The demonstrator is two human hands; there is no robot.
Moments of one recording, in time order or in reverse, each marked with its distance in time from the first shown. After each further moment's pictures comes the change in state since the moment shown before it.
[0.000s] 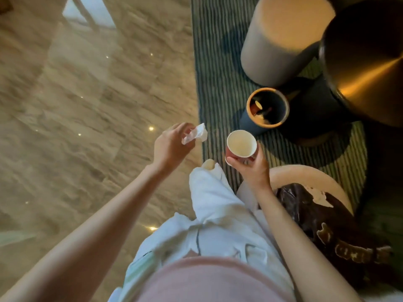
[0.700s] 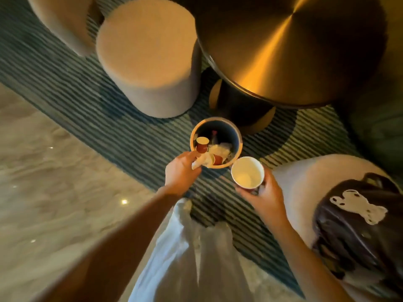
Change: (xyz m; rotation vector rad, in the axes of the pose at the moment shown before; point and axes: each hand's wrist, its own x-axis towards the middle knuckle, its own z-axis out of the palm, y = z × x) left_hand 0.445 0.092 0.262 0.274 -0.773 0.622; right_hand 0.301 0.042 -0.025 0.055 0.707 0.371
